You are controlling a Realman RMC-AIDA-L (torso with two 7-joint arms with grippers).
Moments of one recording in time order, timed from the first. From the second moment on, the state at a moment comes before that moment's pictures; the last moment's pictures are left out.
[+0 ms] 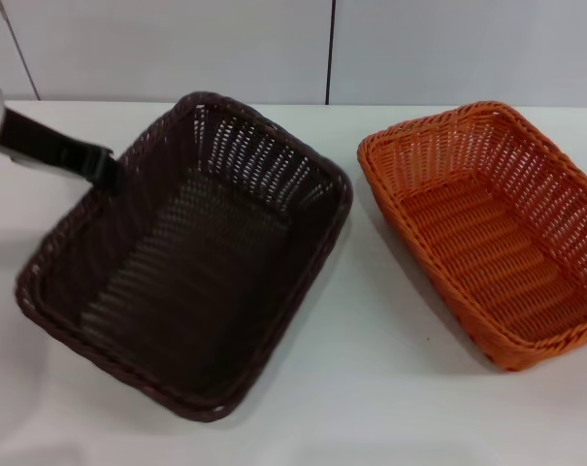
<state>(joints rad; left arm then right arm) -0.68 -2.04 -2.19 -1.44 2.64 -1.64 0.44 0.55 2.06 -0.15 -0.09 -0.74 -1.05 0.24</state>
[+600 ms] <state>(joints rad) -0.88 -1.93 -2.25 -1.16 2.52 -1.79 0.69 0.55 2.06 -0.15 -0.09 -0.74 -1.04 0.24</state>
